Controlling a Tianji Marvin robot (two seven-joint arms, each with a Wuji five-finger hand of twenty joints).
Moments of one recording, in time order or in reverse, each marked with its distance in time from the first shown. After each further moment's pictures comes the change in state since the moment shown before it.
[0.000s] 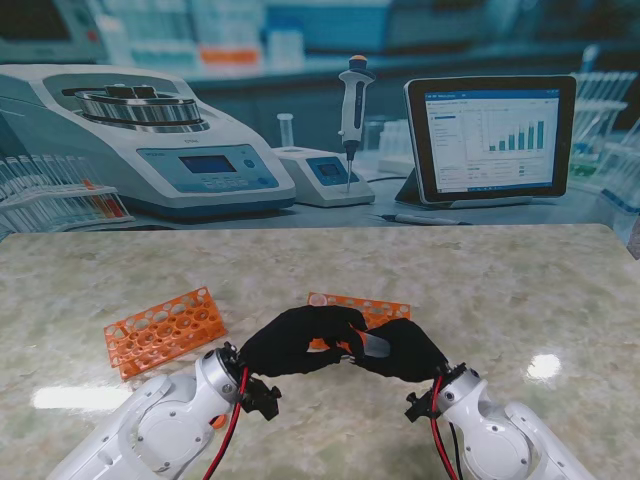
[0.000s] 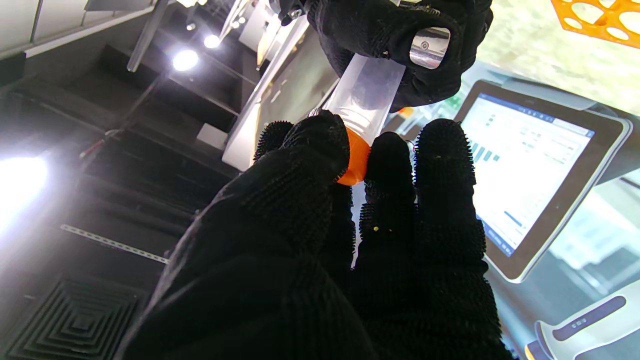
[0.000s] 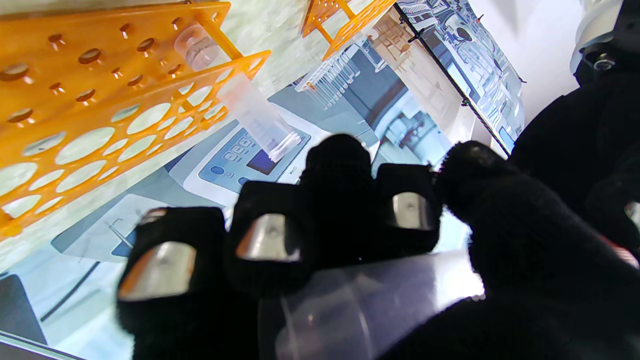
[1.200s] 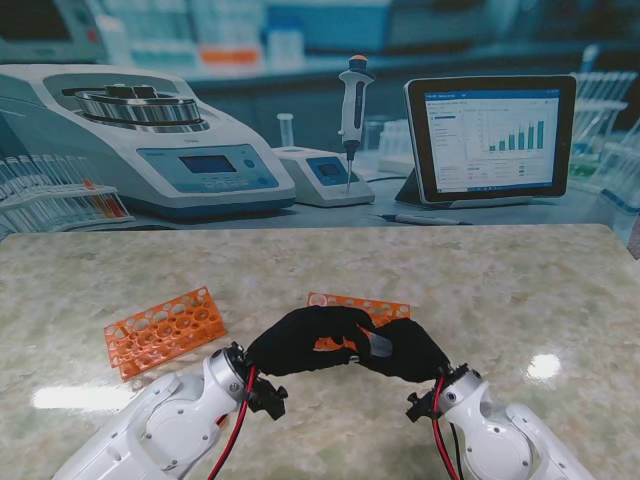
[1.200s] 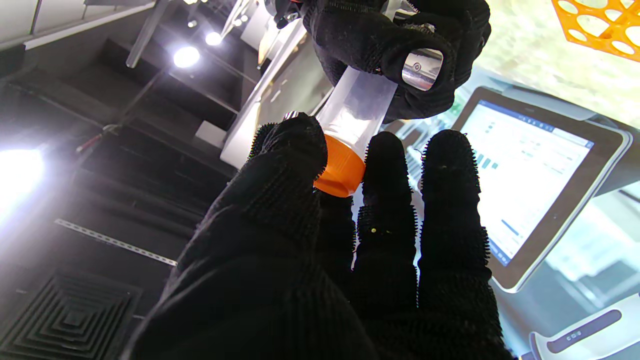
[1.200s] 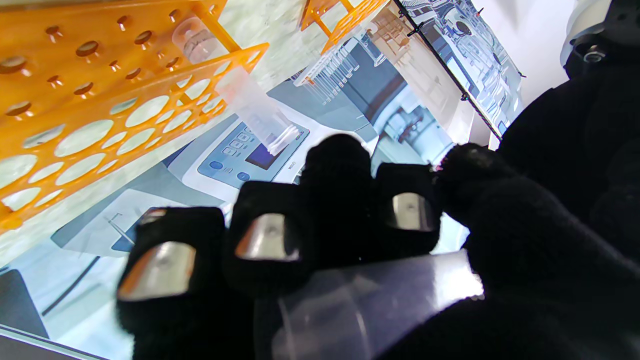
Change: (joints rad) left arm -0.027 -0.006 0.035 0.027 -0.021 0.015 0.006; right arm -0.007 -0.002 0.007 -0.002 0.001 -0.009 -0.013; left_hand 0.010 0.115 -0.245 0.091 -0.019 -0.034 0.000 -0.035 0.000 0.000 -0.024 -0.185 -0.033 -0.023 -0.013 -0.227 -0.084 0.048 -0.063 0.139; right_hand 0.000 0.010 0.001 0.000 0.010 0.000 0.000 0.000 0.000 0.000 0.000 0.000 0.000 0.004 -0.001 0.000 0.000 0.000 0.000 0.000
